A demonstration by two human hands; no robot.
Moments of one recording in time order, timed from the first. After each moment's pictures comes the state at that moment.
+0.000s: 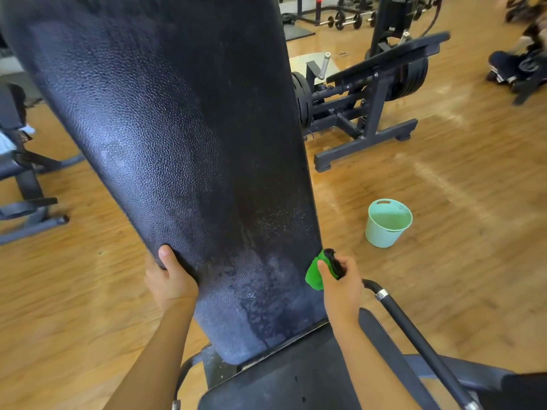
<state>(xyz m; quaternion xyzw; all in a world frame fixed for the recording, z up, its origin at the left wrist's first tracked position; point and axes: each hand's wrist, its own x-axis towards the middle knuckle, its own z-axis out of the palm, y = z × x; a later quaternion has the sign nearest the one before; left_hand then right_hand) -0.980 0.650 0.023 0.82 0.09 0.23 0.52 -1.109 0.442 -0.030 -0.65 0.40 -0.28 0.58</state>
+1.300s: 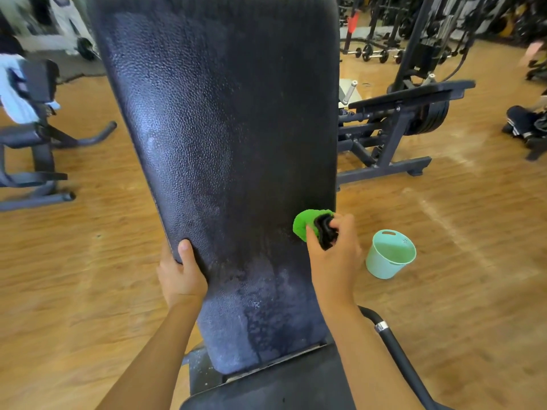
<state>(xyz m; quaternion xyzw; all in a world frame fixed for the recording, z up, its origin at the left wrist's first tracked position) -0.984 0.650 0.030 0.78 0.03 0.24 0.57 -1.058 0.458 0.063 -0.78 0.17 -0.45 0.39</state>
